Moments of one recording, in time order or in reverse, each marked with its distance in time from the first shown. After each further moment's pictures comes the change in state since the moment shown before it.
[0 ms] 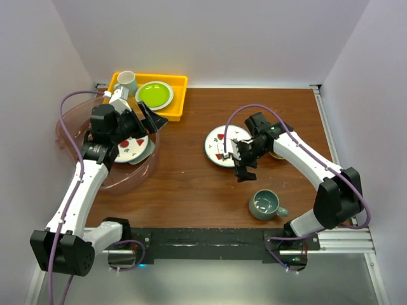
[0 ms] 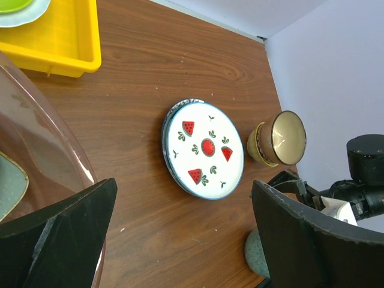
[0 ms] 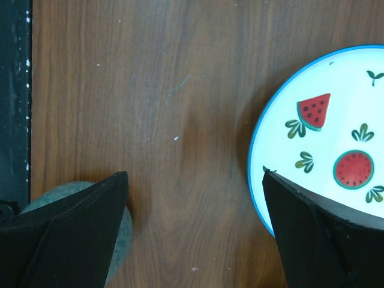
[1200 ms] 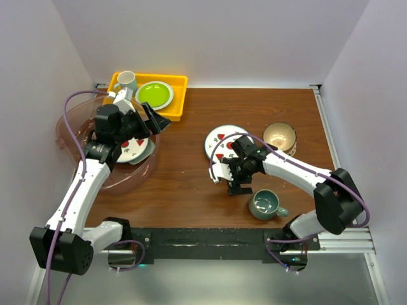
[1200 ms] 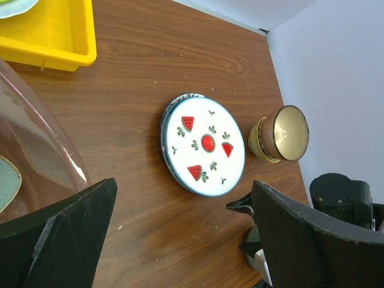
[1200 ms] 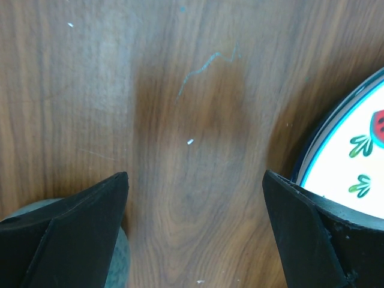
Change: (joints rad) left arm -0.042 0.013 -0.003 0.001 -0.030 0.000; right arm 0.194 -0.031 -0.266 0.273 0.273 0.069
